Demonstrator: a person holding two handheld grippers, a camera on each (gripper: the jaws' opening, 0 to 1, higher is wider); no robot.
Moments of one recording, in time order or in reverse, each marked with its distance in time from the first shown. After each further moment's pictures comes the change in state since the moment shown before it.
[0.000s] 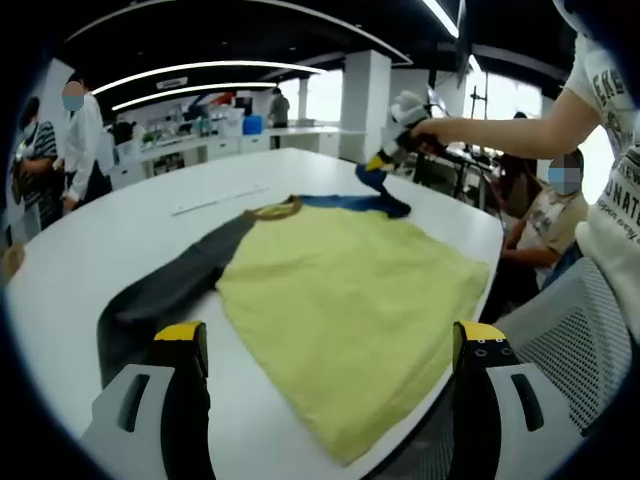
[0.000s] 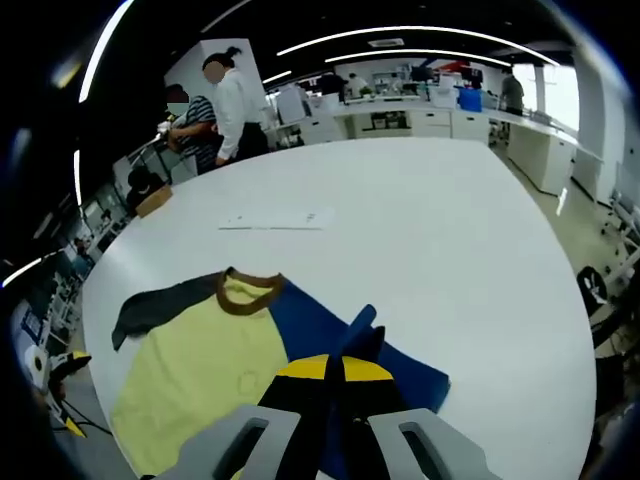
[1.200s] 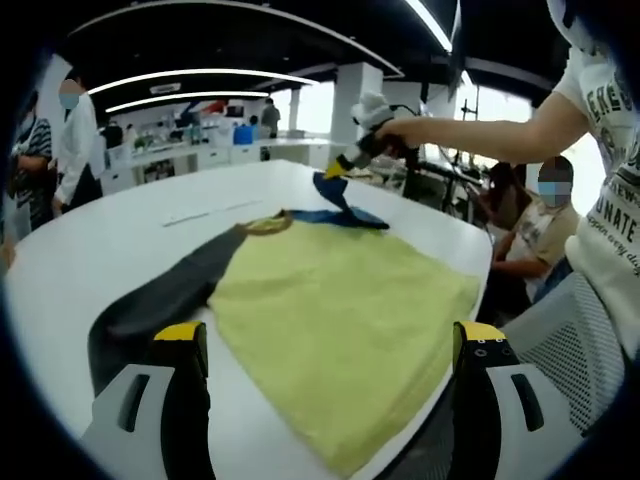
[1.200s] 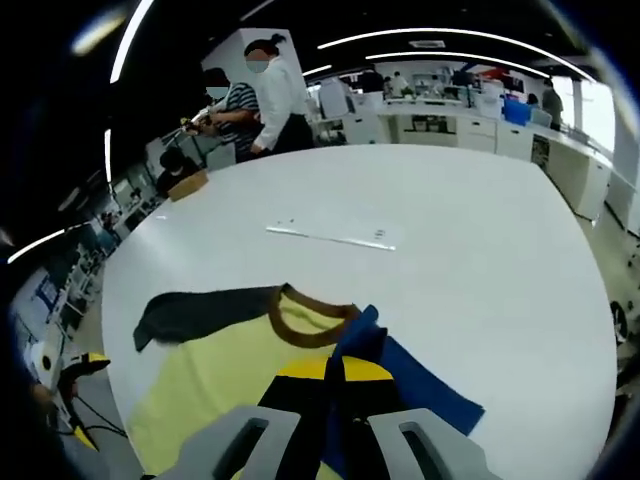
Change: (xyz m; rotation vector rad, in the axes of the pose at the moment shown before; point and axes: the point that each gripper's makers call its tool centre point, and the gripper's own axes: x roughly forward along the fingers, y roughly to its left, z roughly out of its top) left arm 0.002 0.000 0.014 -0.013 -0.047 -0.058; right arm 0.031 0.087 0.035 -0.115 0.023 0.134
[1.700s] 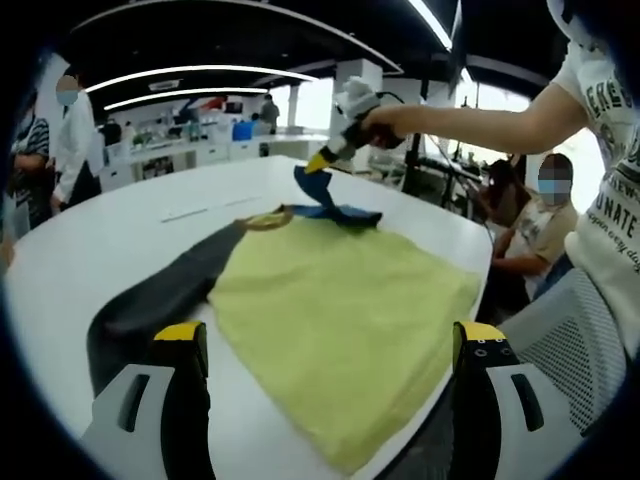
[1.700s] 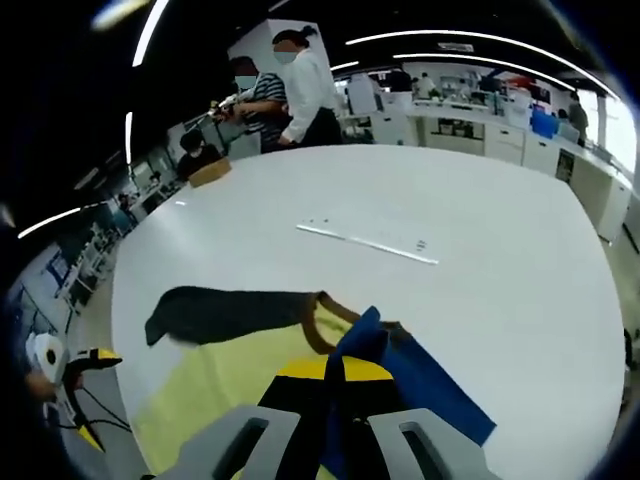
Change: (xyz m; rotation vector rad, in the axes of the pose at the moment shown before) left arm 0.002 0.000 -0.004 -0.008 0.016 -0.001; right arm 0.021 0.045 0.011 -0.095 0.028 0.077
